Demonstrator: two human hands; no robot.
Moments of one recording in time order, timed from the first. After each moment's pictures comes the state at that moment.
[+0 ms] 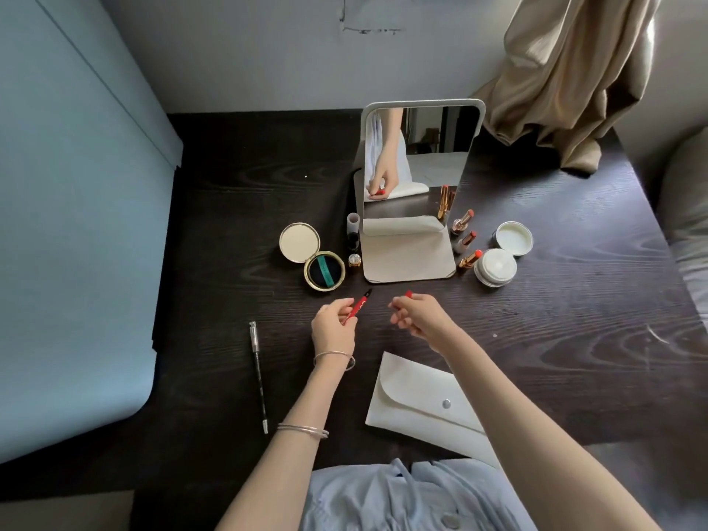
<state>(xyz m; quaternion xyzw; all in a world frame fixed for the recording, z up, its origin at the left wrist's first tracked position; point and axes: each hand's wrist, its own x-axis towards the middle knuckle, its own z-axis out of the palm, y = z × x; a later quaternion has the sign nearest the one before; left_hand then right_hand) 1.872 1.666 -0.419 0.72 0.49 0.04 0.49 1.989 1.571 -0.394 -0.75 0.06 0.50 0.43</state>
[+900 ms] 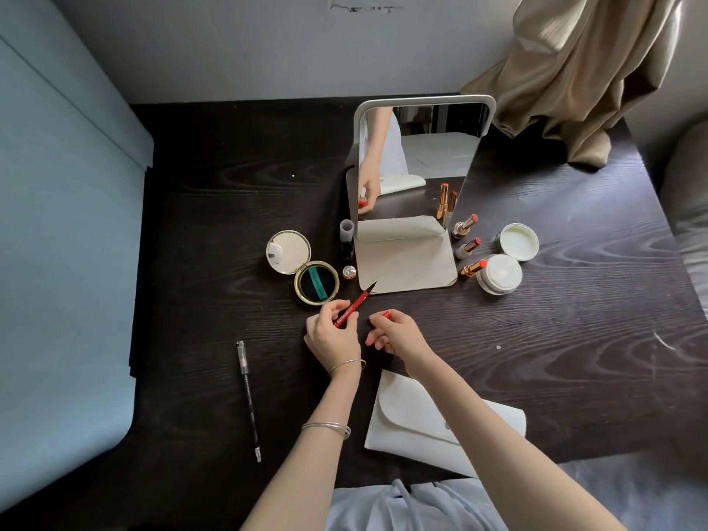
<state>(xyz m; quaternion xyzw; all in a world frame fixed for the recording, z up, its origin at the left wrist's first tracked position) 1.902 1.657 -0.452 0.68 0.58 0.18 0.41 1.972 1.592 -0.419 -0.74 0.07 0.51 0.44</state>
